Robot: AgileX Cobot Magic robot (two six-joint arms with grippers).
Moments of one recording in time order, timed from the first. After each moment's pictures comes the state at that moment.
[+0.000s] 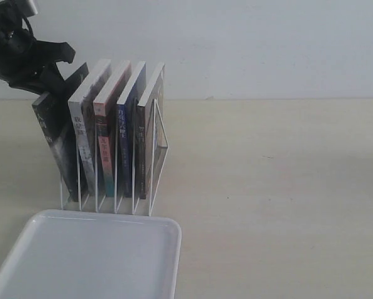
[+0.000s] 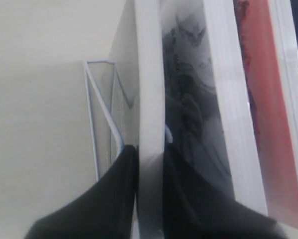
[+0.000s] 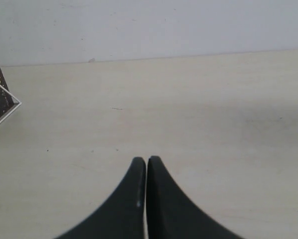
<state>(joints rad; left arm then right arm) -0.09 1.80 -1.54 -0.40 0.99 0.25 0.08 0.01 0.00 0.21 0.33 -0.09</state>
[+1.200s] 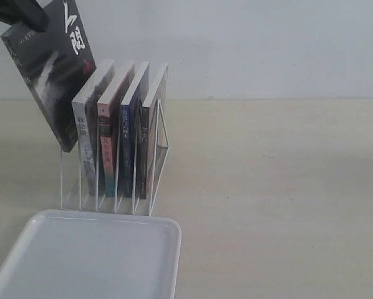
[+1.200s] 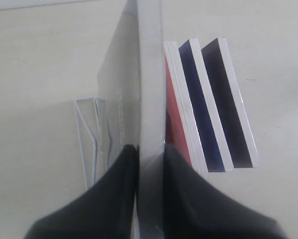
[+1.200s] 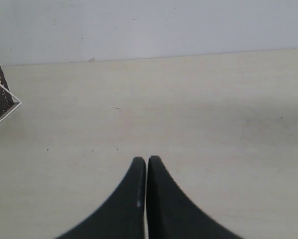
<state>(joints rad) -0.09 1.68 -1.76 -0.40 1.19 0.21 0.08 0.01 0.00 0.21 0.33 -0.09</state>
